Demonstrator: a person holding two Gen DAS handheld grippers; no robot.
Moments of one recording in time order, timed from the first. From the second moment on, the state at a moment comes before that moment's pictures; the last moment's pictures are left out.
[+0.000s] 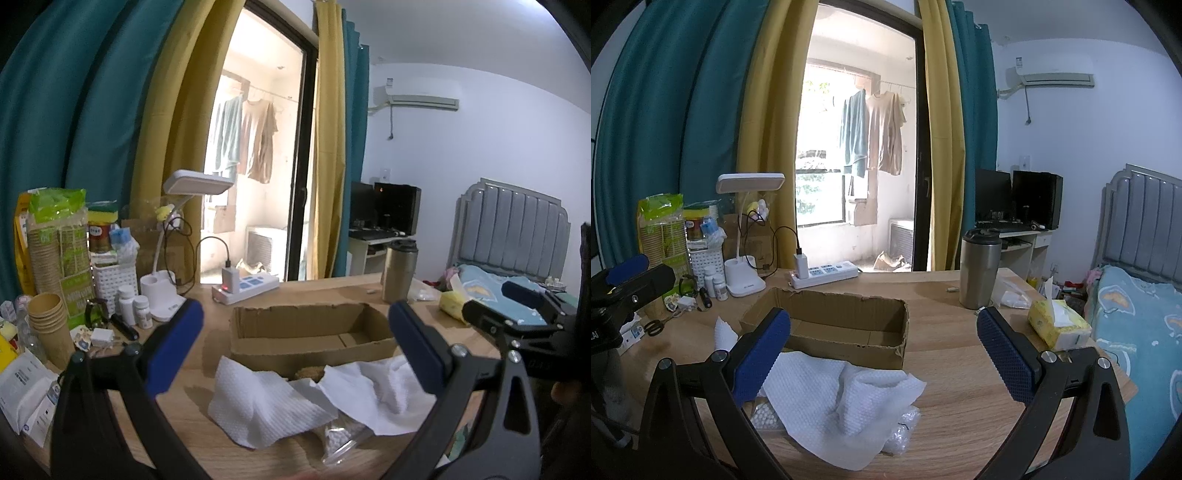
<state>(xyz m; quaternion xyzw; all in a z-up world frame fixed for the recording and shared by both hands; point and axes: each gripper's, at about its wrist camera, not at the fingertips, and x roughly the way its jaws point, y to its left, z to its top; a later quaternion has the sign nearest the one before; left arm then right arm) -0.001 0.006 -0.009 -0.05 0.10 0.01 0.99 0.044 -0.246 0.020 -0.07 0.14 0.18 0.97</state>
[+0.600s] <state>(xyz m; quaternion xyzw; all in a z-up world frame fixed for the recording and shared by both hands) -0.003 0.010 -0.013 -0.06 0.10 0.01 0.99 0.043 -0.245 0.020 -0.07 0.14 0.18 0.97</state>
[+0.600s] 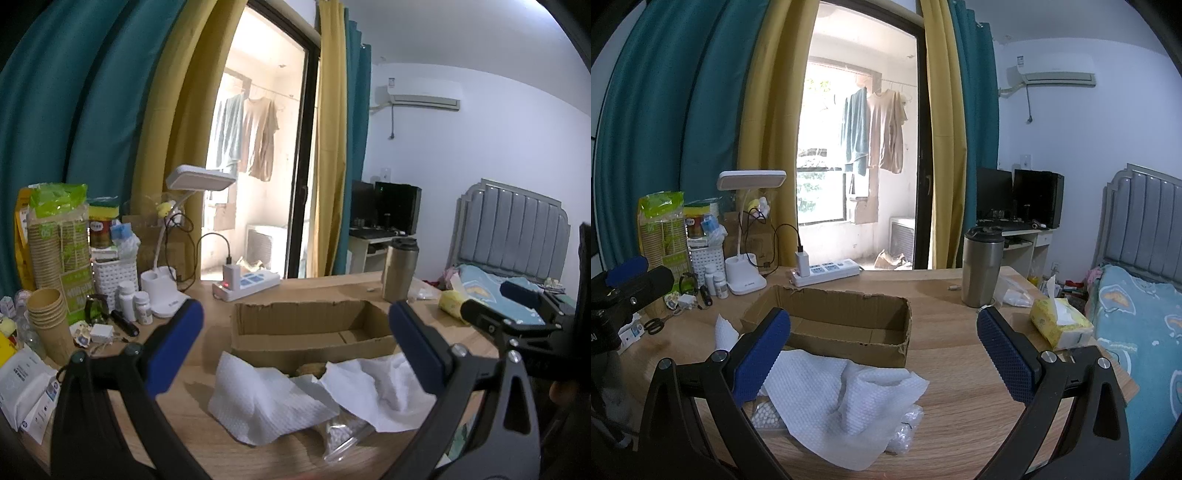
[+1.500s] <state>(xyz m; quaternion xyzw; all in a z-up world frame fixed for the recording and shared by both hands) 0.017 0.043 -0.058 -0.09 0.16 0.05 0.98 0.086 -0.216 -0.033 -0.09 0.24 0.19 0.95</state>
